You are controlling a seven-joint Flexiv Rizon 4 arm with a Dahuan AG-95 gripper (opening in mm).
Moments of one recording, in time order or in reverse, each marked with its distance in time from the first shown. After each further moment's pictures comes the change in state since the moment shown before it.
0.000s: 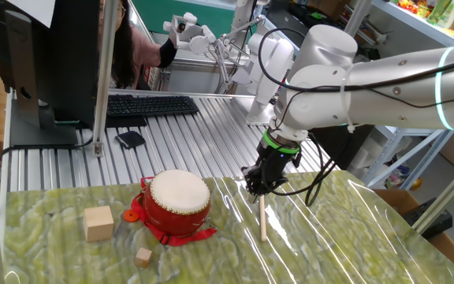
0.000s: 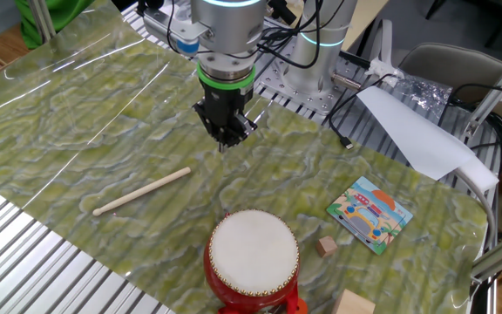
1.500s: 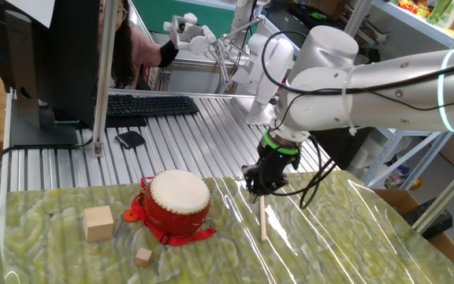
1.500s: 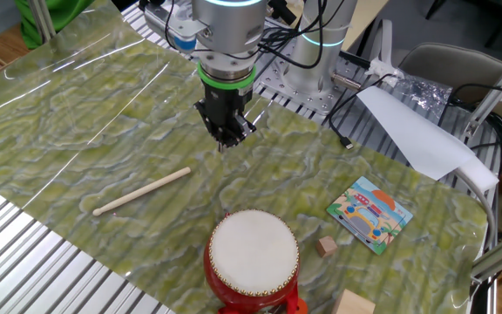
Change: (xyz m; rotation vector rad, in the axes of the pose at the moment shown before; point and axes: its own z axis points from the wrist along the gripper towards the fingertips) arm -0.001 -0.002 0.001 0.001 -0.015 0.200
